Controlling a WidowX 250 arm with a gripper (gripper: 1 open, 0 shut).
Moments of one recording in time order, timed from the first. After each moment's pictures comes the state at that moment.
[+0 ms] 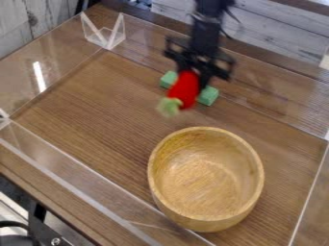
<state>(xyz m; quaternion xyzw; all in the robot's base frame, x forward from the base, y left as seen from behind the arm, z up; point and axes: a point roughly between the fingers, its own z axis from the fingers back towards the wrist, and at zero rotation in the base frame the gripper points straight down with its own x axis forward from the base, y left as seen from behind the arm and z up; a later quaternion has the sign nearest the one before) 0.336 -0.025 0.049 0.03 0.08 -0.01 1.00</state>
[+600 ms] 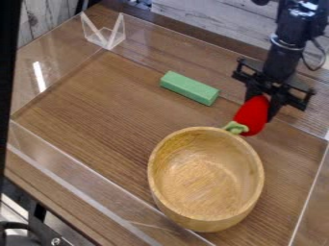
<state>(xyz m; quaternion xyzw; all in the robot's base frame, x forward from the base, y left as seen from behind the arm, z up) 0.339 -0.092 0.053 0.03 0.07 -0.05 1.00</state>
